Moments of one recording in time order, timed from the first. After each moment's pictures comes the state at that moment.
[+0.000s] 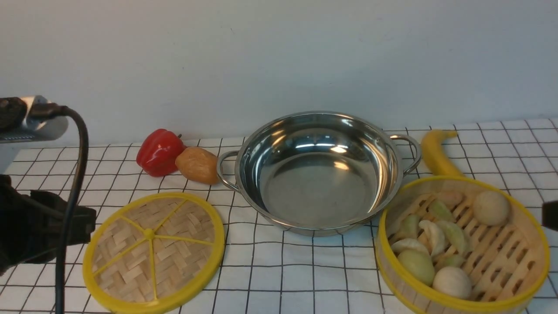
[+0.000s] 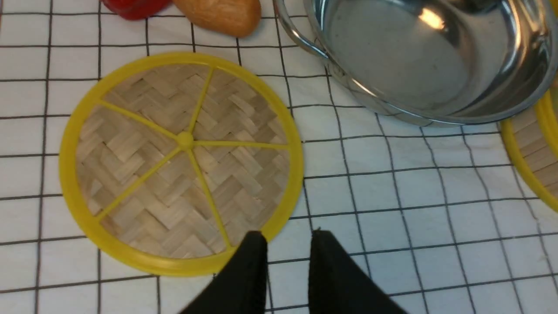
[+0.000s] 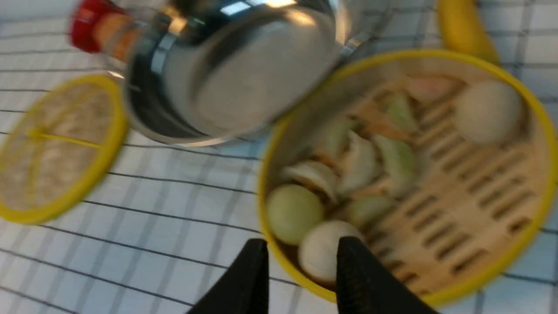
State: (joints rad) right arm -0.03 0.86 -0.76 0.48 0.98 -0.12; left arm -0.02 0.88 -0.86 -0.26 0.92 0.14
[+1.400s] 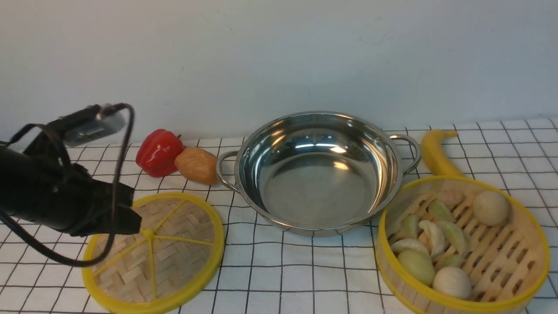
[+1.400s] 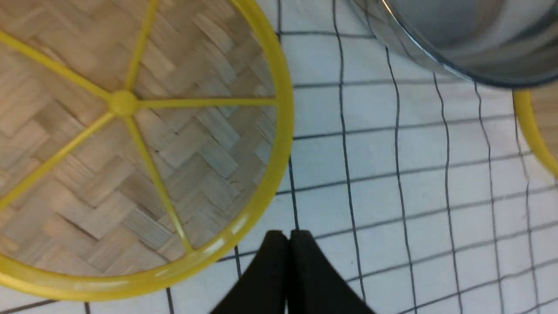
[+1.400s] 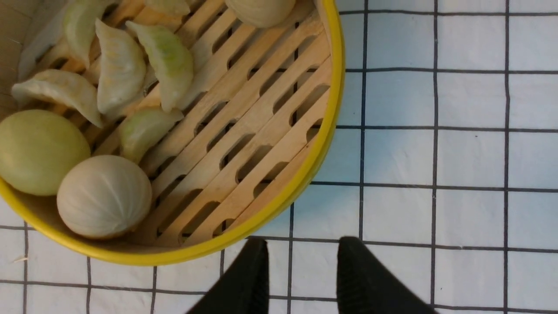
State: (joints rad) right arm -0.03 1.09 -0.80 0.10 1.02 0.07; left arm 0.11 1.42 -0.99 -0.56 1.02 0.50
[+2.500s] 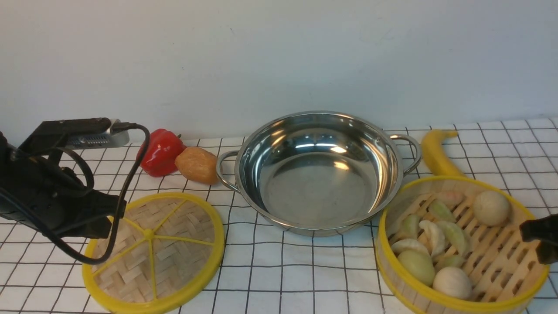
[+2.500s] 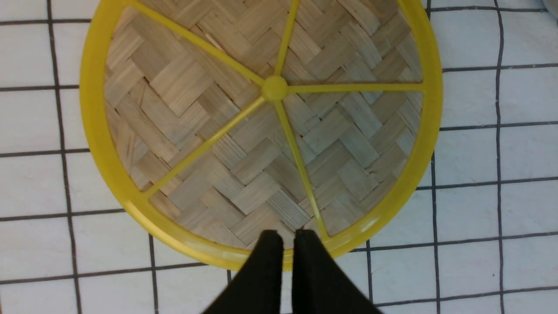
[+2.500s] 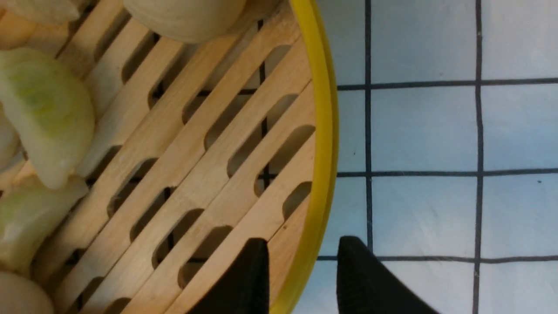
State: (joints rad) right arm -0.03 1.51 -0.83 0.08 0.79 0.13; left arm 0.08 1.42 -1.00 -0.22 0.94 0.26
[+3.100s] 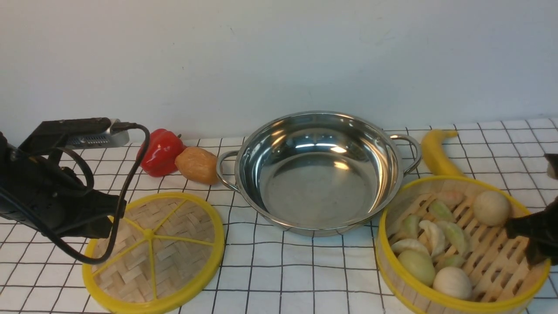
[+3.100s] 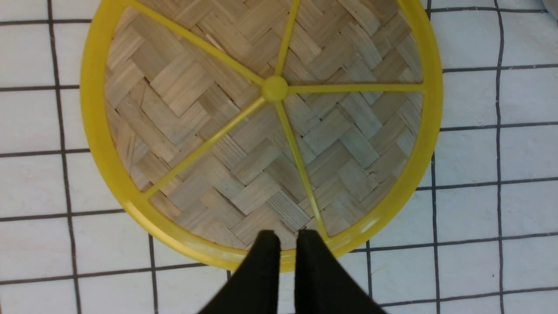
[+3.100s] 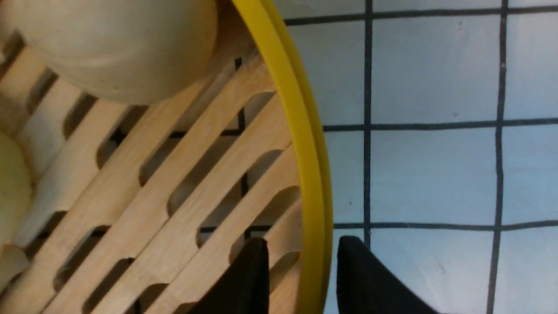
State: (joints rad) right arm -0.03 1.69 -0.92 0.03 0.81 0.15; left arm 0.08 1.42 -1.00 -0.22 0.94 0.26
